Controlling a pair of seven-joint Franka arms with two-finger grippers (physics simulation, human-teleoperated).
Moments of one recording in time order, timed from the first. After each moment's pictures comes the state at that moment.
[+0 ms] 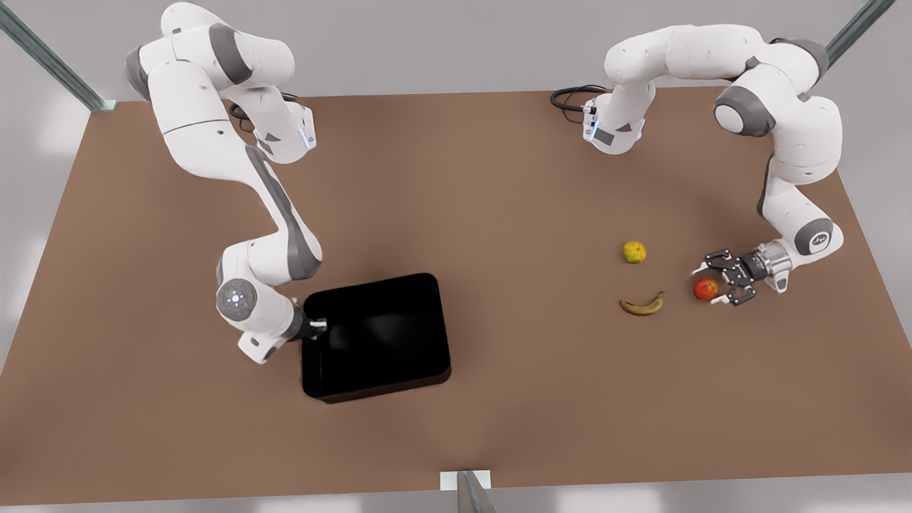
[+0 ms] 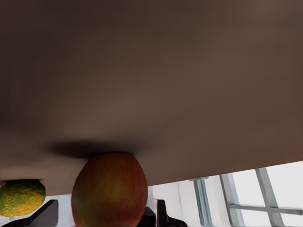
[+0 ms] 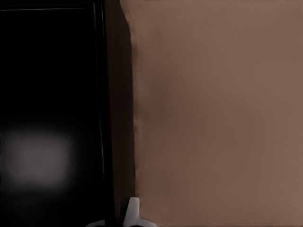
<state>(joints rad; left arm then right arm) 0.33 0.83 0.38 -1.82 -1.28 1.54 -0.34 0.14 0.56 0.18 -1.62 0.01 2.16 0.12</state>
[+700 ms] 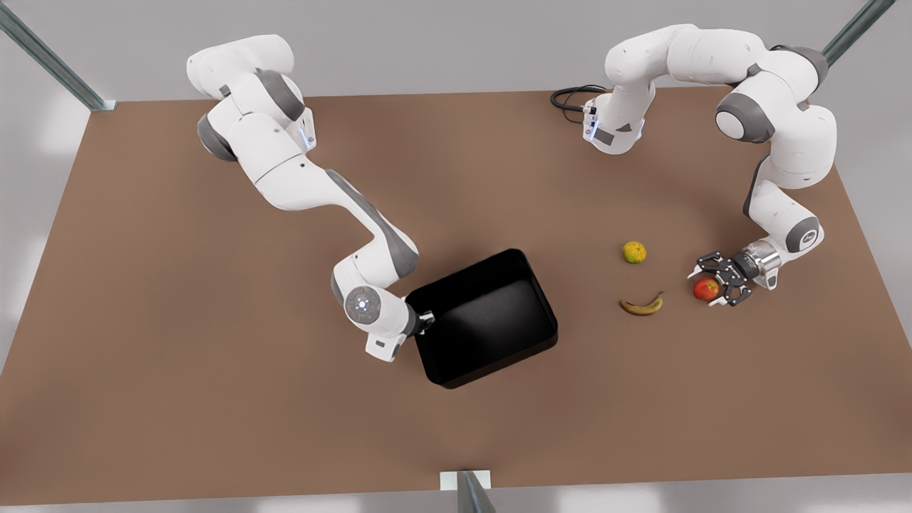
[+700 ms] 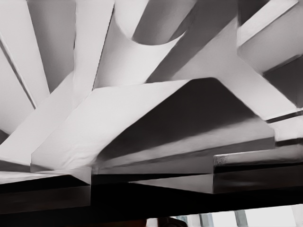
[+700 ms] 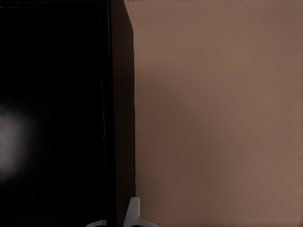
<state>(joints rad) 0.35 0.87 0.36 -1.85 -1.43 1.51 -0.31 0.32 0.91 0.31 -1.24 0.01 2.18 0.16</state>
